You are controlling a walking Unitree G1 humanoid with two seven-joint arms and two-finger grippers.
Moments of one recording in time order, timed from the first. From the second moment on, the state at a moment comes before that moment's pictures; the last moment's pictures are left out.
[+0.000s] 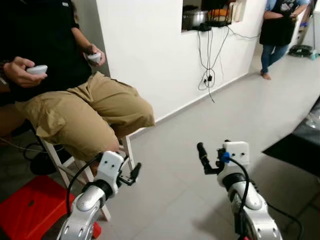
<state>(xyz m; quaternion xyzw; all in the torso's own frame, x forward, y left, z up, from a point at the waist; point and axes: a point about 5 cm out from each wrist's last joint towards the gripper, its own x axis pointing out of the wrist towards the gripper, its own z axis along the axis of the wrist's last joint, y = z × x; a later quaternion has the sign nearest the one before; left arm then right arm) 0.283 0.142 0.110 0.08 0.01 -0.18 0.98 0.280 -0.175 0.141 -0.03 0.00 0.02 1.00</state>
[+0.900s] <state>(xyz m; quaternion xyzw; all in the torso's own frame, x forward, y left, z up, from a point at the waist) 0.286 0.141 0.110 0.09 0.01 -0.18 0.98 0.281 -0.174 0.142 -0.04 -0.01 0.02 1.00</state>
